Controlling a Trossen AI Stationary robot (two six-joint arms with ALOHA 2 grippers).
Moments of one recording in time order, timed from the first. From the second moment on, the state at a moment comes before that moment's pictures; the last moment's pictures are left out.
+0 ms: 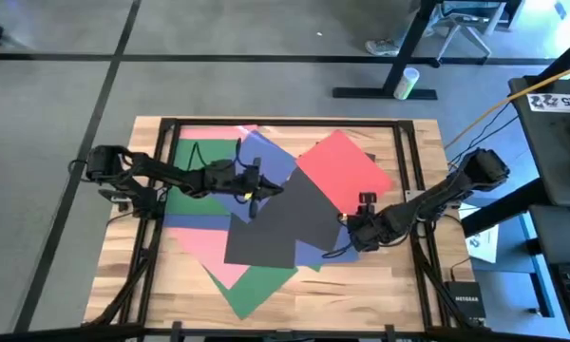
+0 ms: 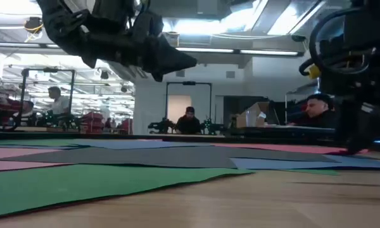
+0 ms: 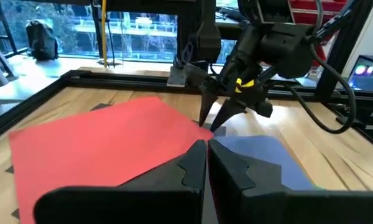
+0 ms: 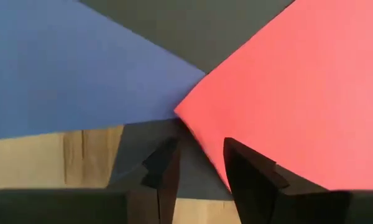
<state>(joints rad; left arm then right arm) 0.13 1.55 0.58 0.84 0.12 -0.02 0.46 1.43 0.59 -0.67 0.46 0.36</state>
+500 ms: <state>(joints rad) 0.13 1.55 0.58 0.81 0.12 -0.01 0.46 1.43 0.57 -0.63 0.48 0.33</state>
